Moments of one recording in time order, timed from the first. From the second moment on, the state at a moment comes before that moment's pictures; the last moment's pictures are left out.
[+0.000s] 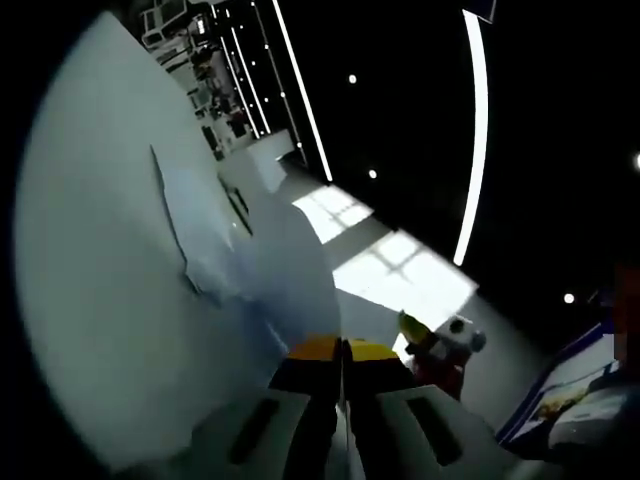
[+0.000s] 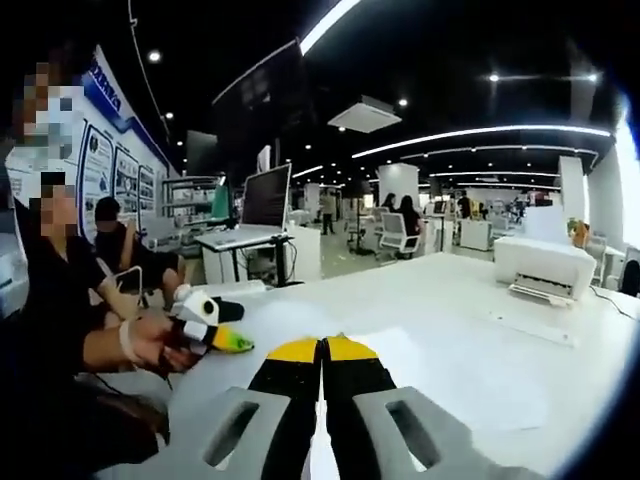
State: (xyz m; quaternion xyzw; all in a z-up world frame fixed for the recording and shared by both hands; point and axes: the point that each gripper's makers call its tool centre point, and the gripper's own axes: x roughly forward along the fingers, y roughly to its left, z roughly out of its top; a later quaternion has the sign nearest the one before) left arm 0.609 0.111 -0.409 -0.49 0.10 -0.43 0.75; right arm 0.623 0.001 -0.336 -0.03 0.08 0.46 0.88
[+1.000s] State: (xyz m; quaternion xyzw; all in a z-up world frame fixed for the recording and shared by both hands) left arm 0.607 0.110 -0.404 -0.51 0.10 -0.43 0.74; right arm 0.563 0.078 -0.376 -0.13 0.06 0.52 0.84
